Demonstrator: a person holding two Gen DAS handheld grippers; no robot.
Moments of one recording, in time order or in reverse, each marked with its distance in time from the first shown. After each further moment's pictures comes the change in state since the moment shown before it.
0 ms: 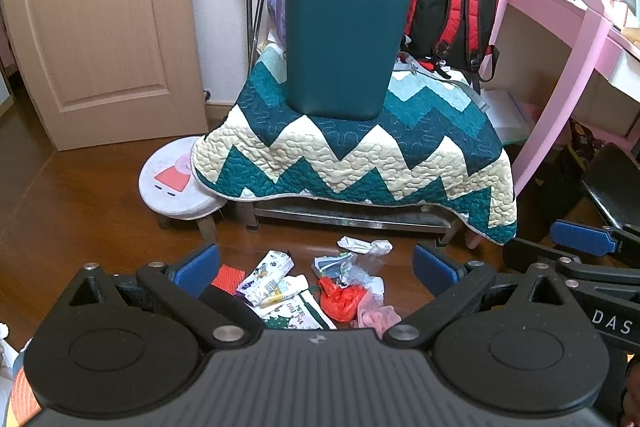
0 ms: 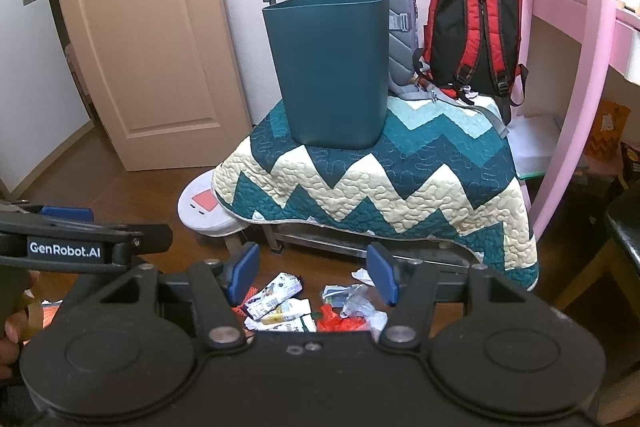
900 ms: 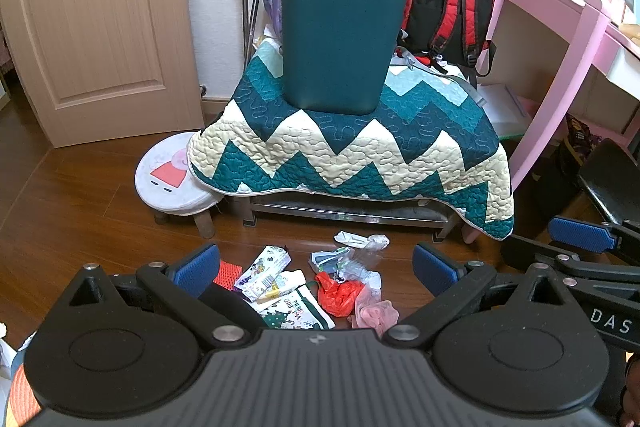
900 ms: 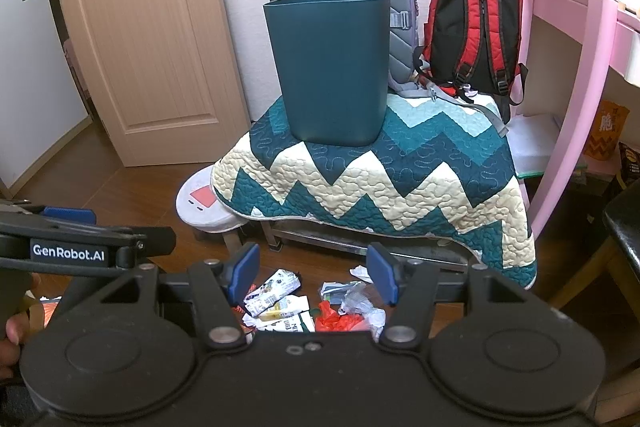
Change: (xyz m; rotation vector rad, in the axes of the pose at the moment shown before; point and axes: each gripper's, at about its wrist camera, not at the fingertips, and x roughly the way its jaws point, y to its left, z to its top) left arm 0.003 -0.009 -0.013 0.002 0.005 -0.002; right arm 0.002 0.002 0.000 0.000 0.008 -0.004
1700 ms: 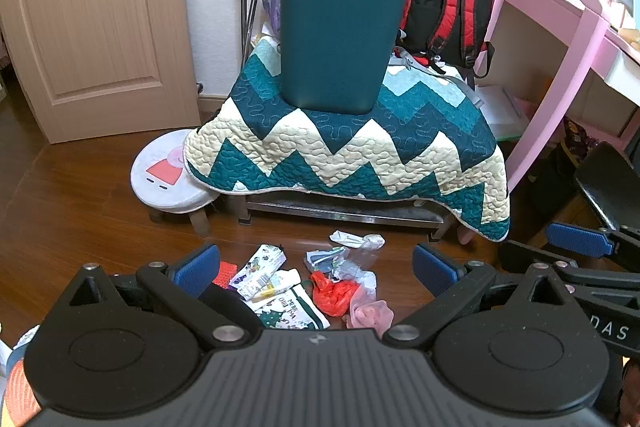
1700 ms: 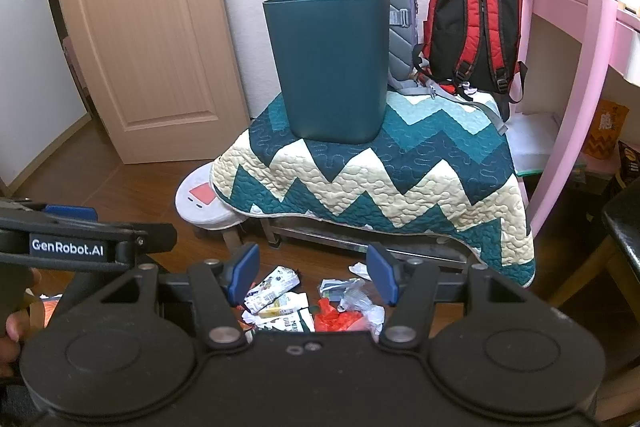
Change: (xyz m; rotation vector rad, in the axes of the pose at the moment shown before) left arm -0.002 -0.007 -0.003 -0.008 -0.001 -0.008; right arm 0.001 0.001 -0.004 -0.004 0.006 -0.006
